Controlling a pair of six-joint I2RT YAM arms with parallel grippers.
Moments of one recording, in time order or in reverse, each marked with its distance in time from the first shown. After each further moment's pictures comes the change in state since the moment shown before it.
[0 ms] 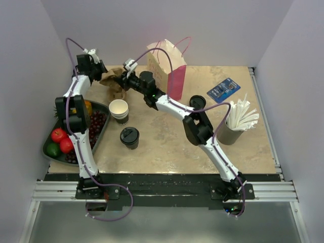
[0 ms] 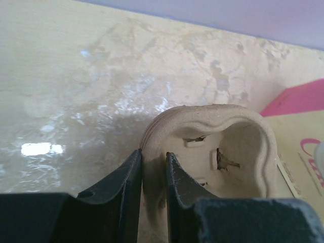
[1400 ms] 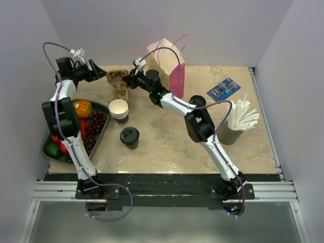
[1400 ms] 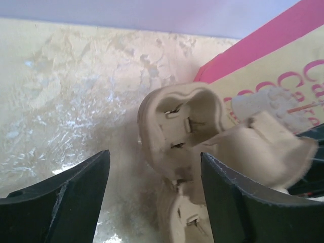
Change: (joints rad) left arm 0.151 -0.116 -0.138 0.148 0.494 -0.035; right arm -0.058 0.036 0.000 -0.026 0.045 0.134
